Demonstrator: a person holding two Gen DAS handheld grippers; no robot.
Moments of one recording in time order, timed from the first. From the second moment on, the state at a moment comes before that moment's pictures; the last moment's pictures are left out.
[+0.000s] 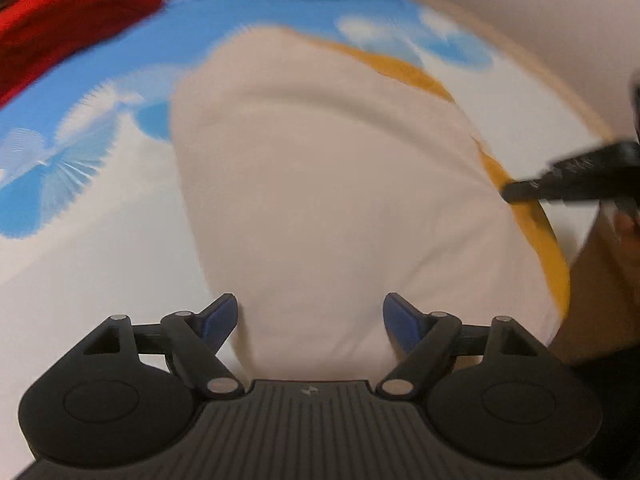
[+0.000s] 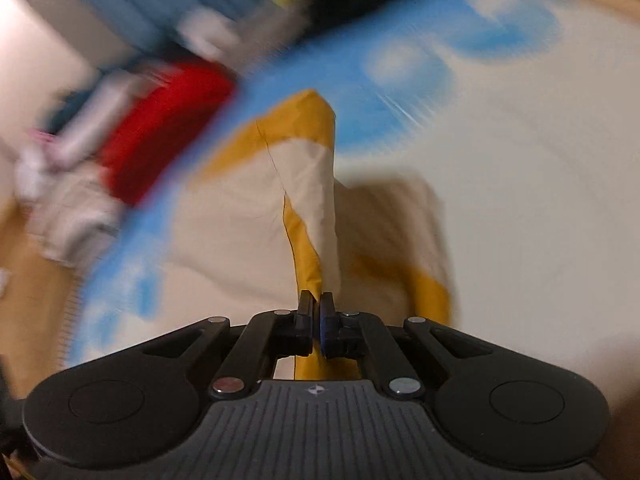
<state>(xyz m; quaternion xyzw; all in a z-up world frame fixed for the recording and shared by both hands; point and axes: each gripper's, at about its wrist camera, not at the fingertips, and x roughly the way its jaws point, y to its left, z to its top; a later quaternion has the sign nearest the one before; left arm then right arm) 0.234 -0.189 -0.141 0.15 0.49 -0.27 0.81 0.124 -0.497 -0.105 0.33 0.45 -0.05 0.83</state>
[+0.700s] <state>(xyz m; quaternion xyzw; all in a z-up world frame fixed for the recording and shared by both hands) 0.238 -0.188 -0.128 0.12 0.48 -0.23 0.84 0.145 -0.510 -0.144 0.32 0.49 -0.09 0.81</state>
